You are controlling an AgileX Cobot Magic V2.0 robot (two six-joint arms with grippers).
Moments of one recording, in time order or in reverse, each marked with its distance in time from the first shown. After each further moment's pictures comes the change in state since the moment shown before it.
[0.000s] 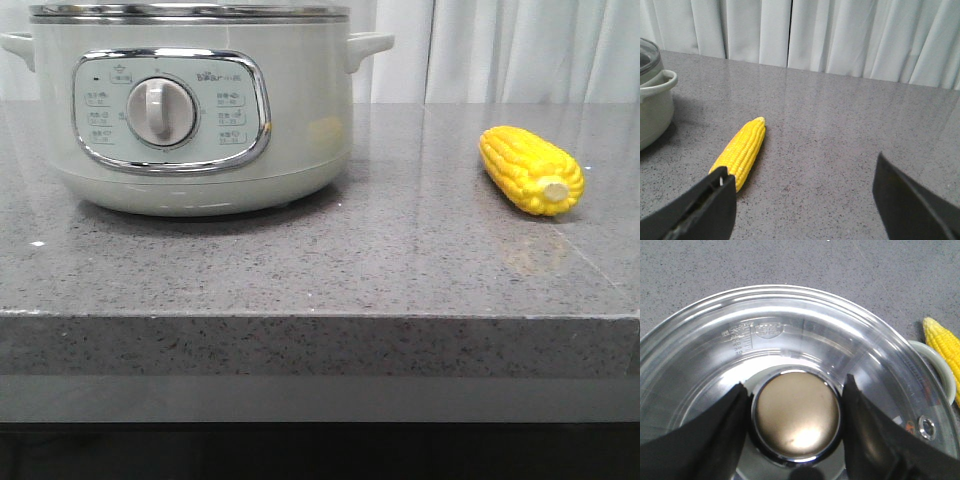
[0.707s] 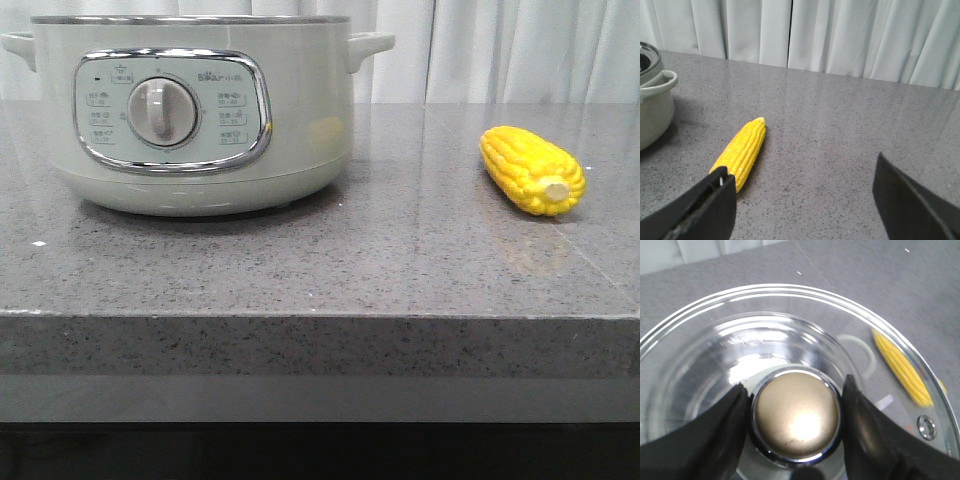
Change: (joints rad) left arm -0.069 -0.281 0.028 0.017 0.152 0.042; right arm 0.000 0.000 0.000 0.000 0.000 0.000
